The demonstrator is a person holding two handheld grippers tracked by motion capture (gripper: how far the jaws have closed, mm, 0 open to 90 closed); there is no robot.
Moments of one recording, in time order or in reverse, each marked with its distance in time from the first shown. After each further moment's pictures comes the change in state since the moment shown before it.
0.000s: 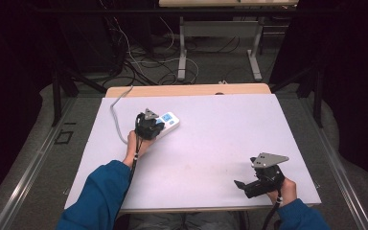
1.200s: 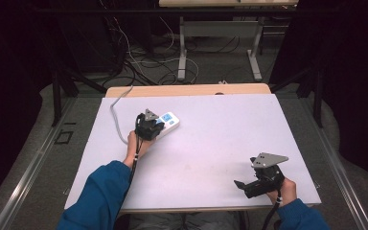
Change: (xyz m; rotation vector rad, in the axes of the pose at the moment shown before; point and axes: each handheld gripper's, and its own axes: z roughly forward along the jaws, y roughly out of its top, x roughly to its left) left arm 0.000 -0.002 0.000 -0.010 0.014 0.024; right arm 0.000 0.000 0.000 0.007 0.000 -0.004
